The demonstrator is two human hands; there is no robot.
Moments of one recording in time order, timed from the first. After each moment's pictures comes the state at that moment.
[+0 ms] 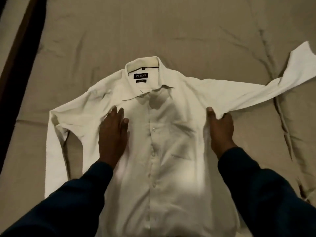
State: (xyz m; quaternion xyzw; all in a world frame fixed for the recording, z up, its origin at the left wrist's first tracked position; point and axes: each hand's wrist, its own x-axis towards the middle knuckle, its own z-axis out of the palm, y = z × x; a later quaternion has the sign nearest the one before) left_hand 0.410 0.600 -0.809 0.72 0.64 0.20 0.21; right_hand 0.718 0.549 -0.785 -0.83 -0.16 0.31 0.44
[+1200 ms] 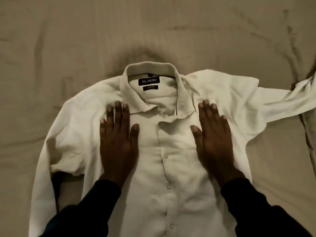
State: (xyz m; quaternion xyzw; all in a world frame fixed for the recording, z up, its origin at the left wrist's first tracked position) left_hand 0.462 0.655 -0.834 0.77 0.61 0.12 0.14; right_hand 0.701 0.583 -0.823 -0.78 -0.60 0.10 0.14
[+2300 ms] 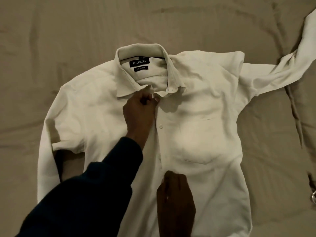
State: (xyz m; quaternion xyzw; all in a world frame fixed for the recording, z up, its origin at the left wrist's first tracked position) left_hand 0.540 0.658 -0.788 0.51 0.68 0.26 0.46; right_hand 0.536 0.433 -0.790 -0.87 -0.41 0.20 0.17
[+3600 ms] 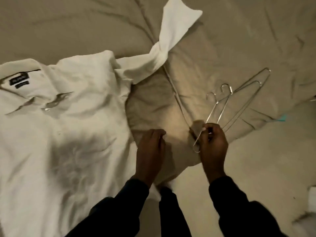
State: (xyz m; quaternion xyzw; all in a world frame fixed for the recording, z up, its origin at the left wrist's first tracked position) left_hand 0.734 0.405 -0.758 0.78 0.42 0.10 0.44; right_hand 0.883 0.299 -0.741 -0.91 -0.16 0.09 0.36
